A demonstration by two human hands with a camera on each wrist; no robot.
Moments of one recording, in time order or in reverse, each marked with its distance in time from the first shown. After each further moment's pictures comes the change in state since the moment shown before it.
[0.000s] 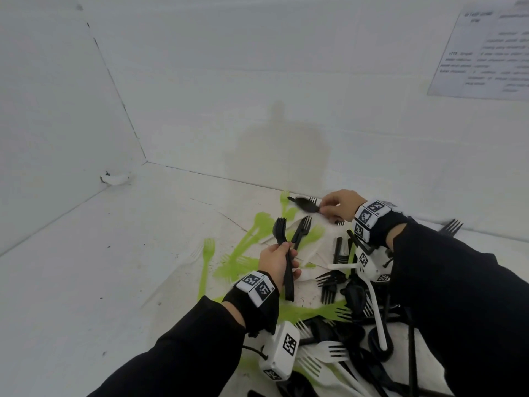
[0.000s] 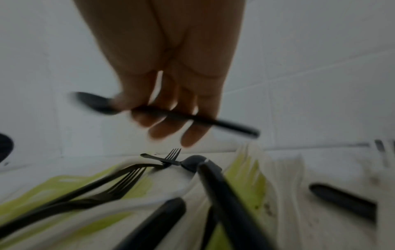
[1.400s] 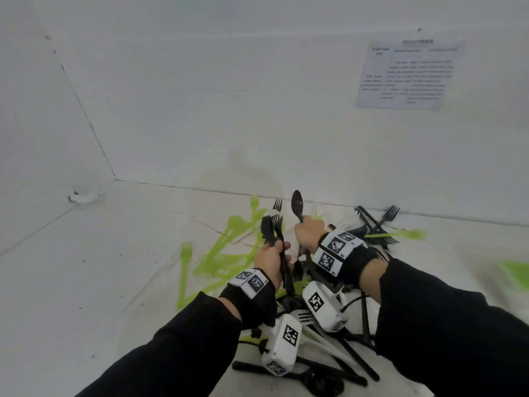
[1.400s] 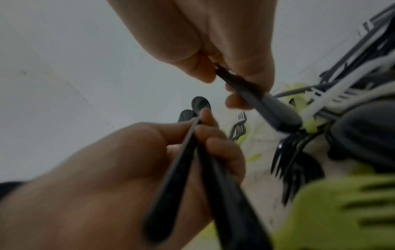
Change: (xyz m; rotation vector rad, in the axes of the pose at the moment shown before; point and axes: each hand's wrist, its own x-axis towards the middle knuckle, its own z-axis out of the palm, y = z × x) left_hand -0.043 -0.019 0.028 -0.023 -0.135 0.016; right_hand -0.113 -0.058 0.039 0.243 0.175 0.437
